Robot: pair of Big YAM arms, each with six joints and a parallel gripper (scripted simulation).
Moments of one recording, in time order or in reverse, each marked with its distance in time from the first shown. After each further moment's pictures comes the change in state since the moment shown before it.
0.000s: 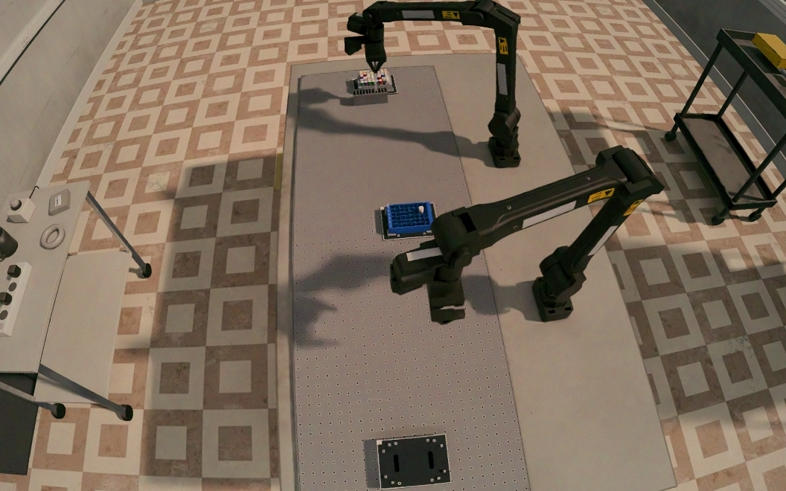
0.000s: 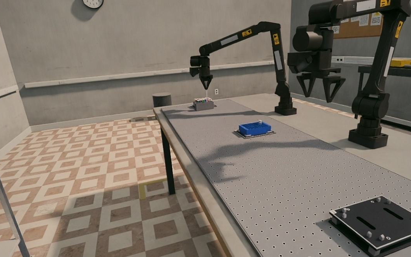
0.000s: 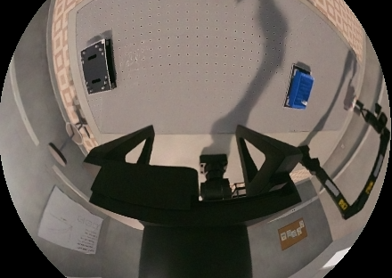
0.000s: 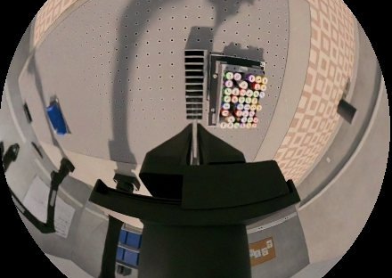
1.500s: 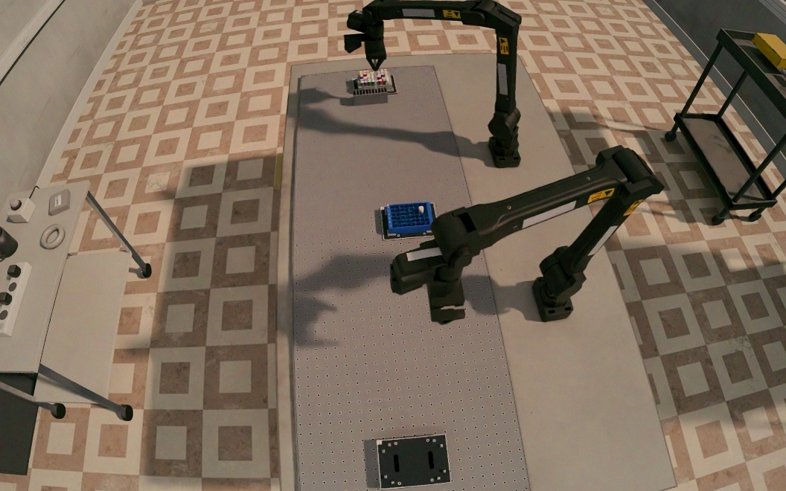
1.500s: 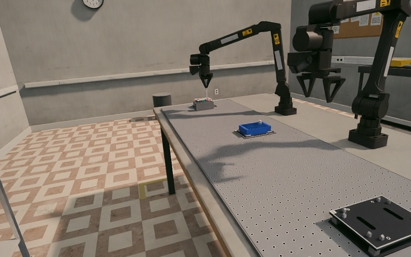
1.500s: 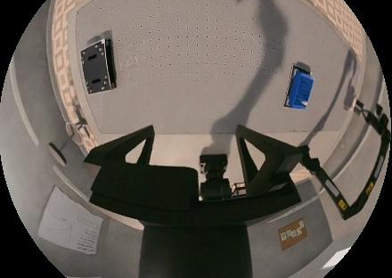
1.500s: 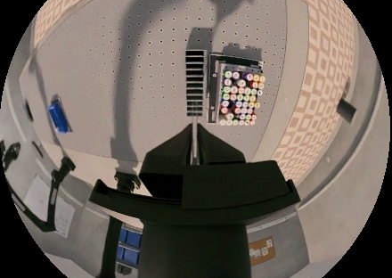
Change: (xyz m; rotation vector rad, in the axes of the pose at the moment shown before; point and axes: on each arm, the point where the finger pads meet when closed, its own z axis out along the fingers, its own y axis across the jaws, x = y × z) left arm 0.000 0.000 0.000 0.000 0.000 0.000; right arm 0.000 0.001 -0.011 -0.001 0.002 0.000
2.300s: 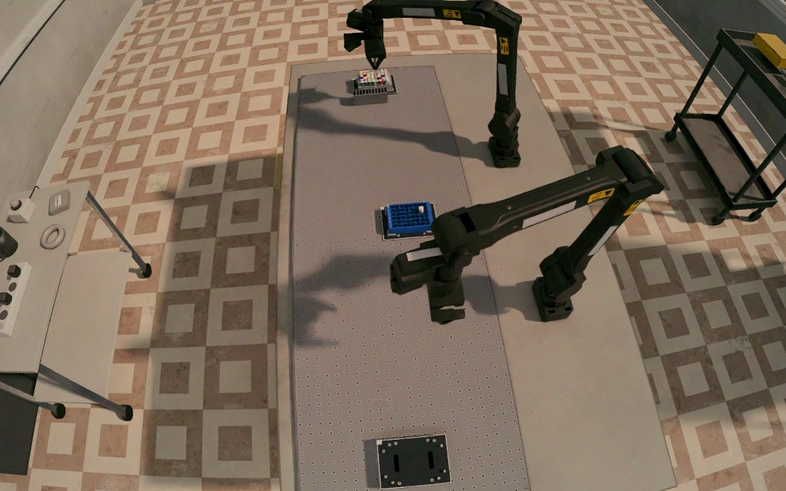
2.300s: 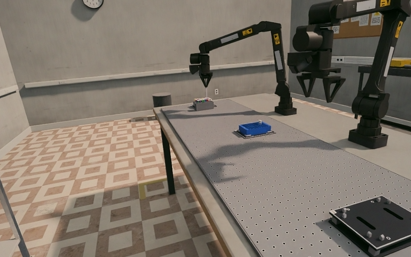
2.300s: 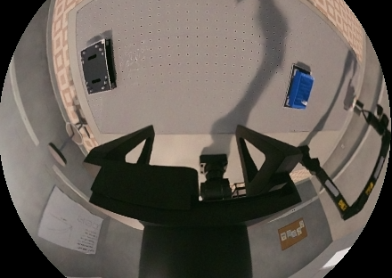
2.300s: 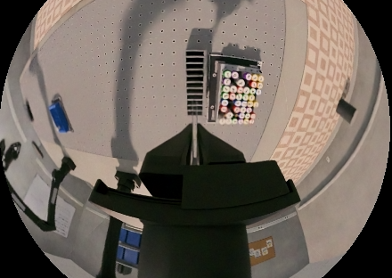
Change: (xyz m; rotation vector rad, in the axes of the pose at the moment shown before) left arm 0.000 0.000 0.000 0.000 0.000 0.000; right arm -0.001 0.000 -0.005 0.000 0.000 0.000
